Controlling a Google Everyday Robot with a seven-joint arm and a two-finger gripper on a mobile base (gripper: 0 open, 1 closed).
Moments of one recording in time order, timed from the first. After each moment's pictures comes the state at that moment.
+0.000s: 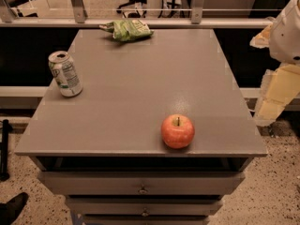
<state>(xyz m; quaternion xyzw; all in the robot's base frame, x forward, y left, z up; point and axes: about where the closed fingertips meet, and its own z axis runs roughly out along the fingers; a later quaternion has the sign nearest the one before) 0.438 -0.217 0.977 -0.60 0.78 -0.03 0.16</state>
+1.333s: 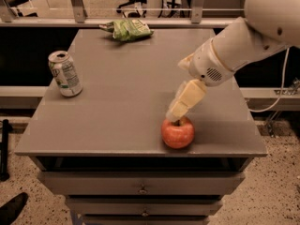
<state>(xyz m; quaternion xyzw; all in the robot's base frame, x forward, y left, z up) 0.516 -0.077 0.889 -0.58 0.75 0.17 0.28</state>
